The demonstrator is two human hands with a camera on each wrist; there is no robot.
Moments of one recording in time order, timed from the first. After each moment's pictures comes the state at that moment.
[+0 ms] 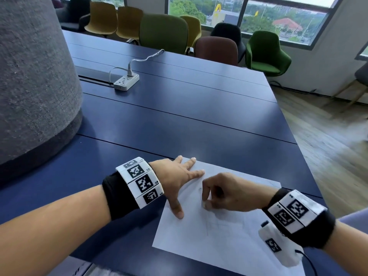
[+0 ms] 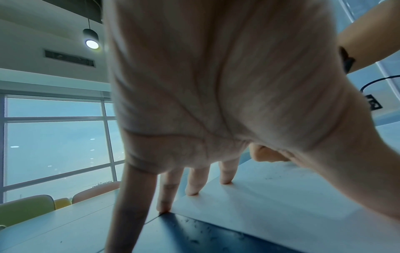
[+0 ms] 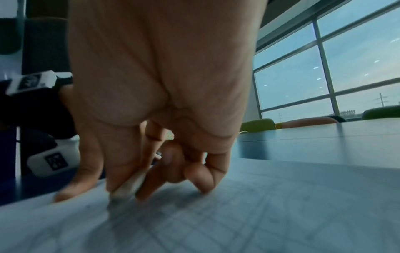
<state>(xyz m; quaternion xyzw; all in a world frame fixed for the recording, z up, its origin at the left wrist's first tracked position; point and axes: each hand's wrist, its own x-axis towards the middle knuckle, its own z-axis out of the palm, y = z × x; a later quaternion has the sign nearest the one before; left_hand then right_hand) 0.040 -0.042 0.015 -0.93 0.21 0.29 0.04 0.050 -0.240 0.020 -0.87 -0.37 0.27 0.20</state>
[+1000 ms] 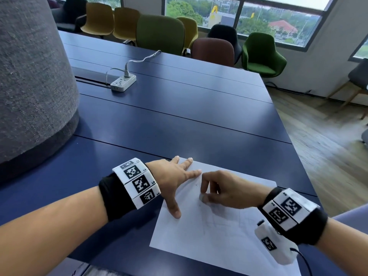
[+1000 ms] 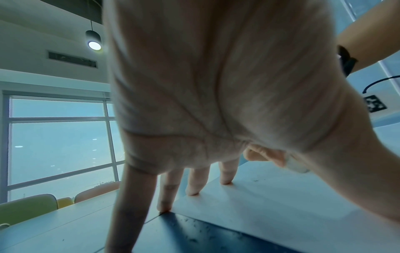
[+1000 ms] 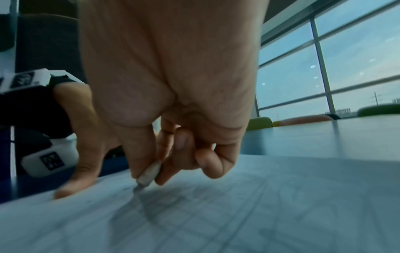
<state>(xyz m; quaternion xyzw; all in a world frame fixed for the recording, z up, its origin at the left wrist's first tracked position) 0.039 -0.043 0.015 -0.93 0.21 0.29 0.04 0.049 -0.240 0.020 -0.89 -0.33 0.23 0.20</state>
